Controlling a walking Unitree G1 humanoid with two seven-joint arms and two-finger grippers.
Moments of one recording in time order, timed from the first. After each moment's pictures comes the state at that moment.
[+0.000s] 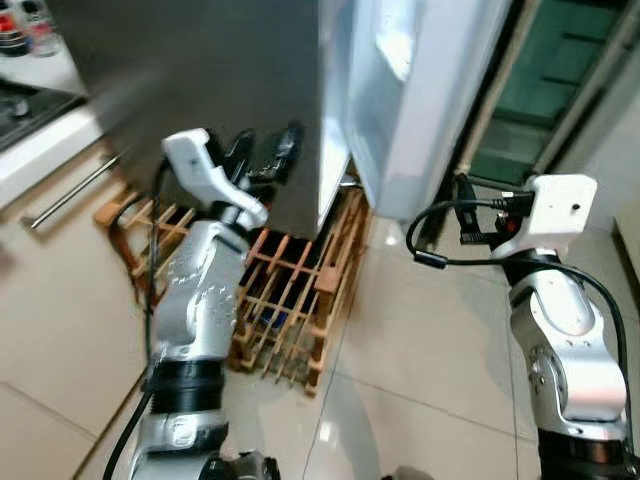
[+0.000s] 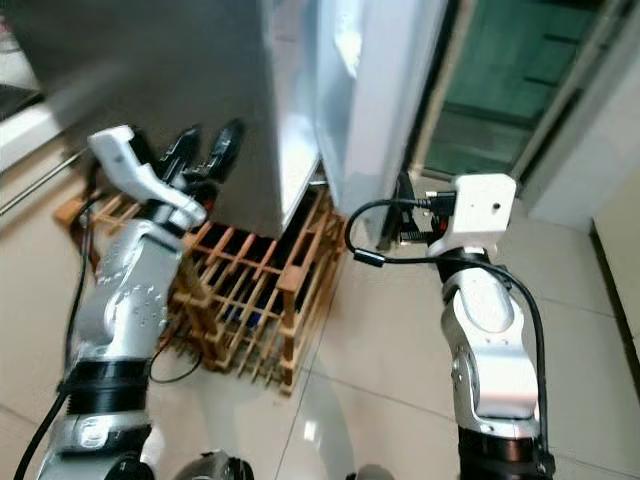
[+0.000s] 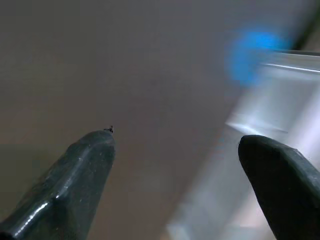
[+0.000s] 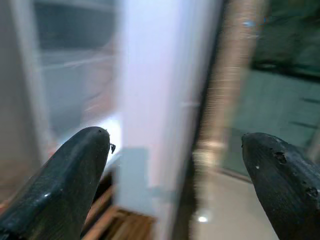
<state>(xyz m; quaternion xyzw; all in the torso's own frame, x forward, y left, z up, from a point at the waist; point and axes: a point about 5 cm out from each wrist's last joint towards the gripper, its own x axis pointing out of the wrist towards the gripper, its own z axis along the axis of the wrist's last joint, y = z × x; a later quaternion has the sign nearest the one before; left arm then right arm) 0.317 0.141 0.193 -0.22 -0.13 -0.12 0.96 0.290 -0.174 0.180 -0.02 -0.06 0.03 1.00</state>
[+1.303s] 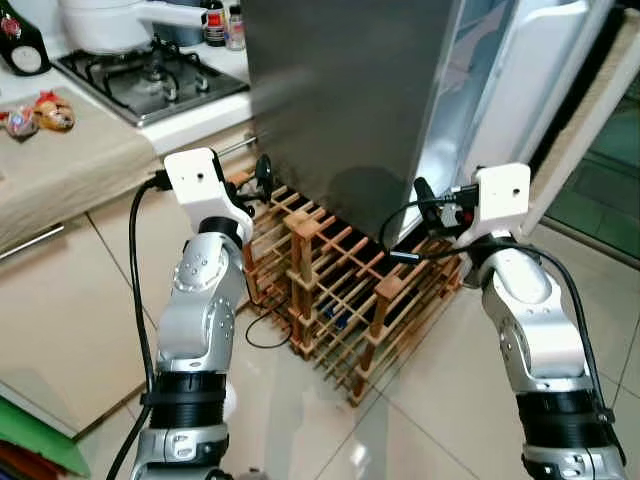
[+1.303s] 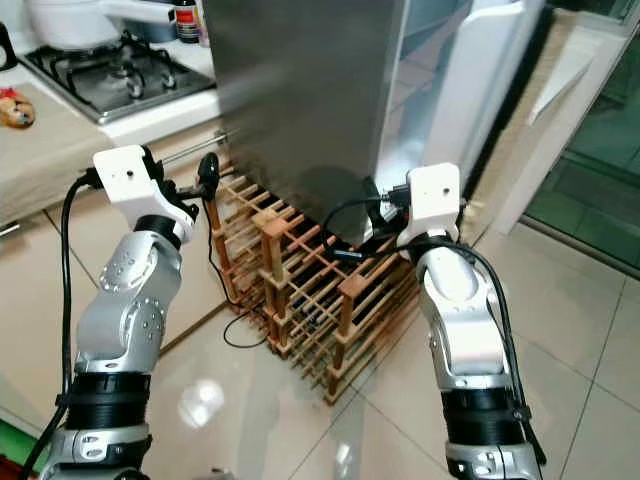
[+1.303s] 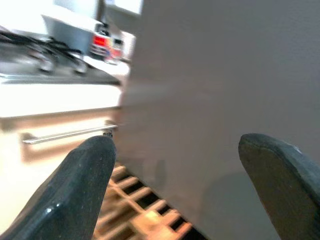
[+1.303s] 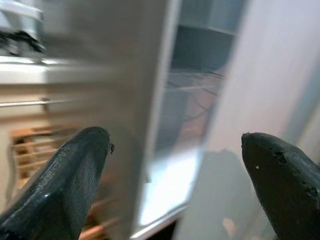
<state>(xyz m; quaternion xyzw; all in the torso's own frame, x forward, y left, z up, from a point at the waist) 0.326 0.119 0.185 -0.13 -0.05 -0.02 0.99 0.317 -0.172 0.174 -0.07 -0.05 0.06 0.99</state>
